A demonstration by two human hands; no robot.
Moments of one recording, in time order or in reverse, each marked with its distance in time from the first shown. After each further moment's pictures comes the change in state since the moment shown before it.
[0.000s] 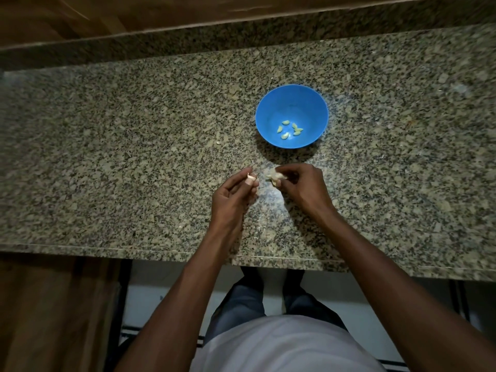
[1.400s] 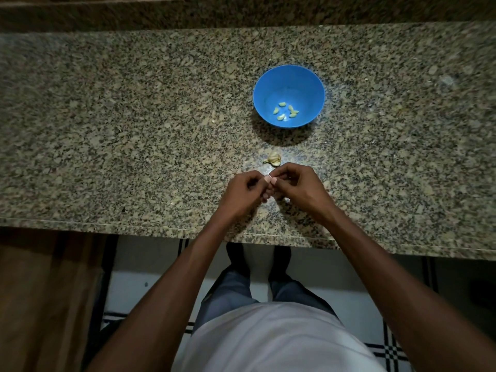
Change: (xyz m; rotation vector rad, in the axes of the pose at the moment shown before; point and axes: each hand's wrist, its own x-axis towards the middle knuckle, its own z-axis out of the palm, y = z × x) left_hand -0.015 -0.021 -0.005 0.842 -0.278 0.176; right_hand -0.046 0.000 -0.008 0.216 -0.231 0.185
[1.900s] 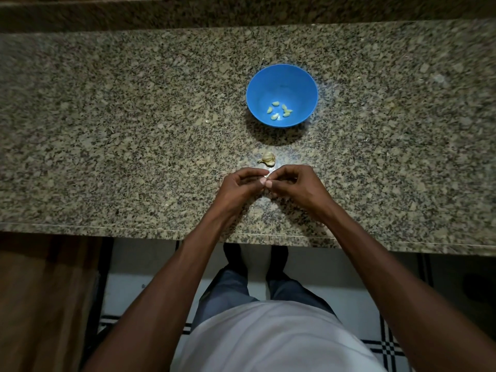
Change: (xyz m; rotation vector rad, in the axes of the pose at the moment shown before) left_hand 0.005 -0.001 0.005 -0.499 -0.039 -0.128; right_hand -0.001 0.004 -0.011 0.108 -0.032 0.003
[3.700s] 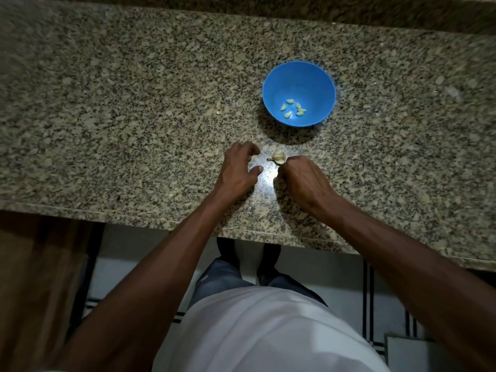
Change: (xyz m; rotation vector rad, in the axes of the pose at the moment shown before) left_hand 0.041 0.000 -0.027 0.858 0.164 0.354; right_hand 0.021 -0.022 0.012 -1.198 -0.052 -0.376
